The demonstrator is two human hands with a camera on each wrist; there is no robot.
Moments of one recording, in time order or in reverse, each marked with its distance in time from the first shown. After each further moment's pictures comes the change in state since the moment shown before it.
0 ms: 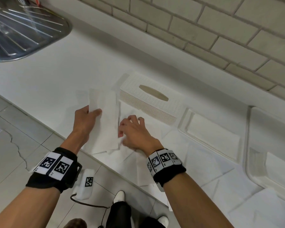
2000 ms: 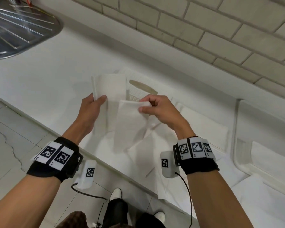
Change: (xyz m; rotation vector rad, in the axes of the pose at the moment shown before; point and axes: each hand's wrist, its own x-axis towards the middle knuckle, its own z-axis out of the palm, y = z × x) left_hand -0.024 0.017 0.032 -0.156 -0.219 0.097; right_hand -0.073 0.055 -0.090 1.043 0.291 0.185
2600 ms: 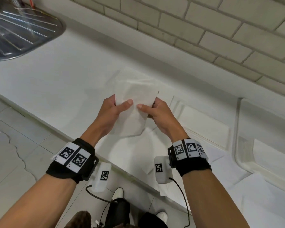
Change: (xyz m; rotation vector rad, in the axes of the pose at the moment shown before) left_hand -0.030 0.002 0.034 -0.130 -0.314 0.069; right_hand -0.005 0.016 0.024 0.341 0.124 0.107
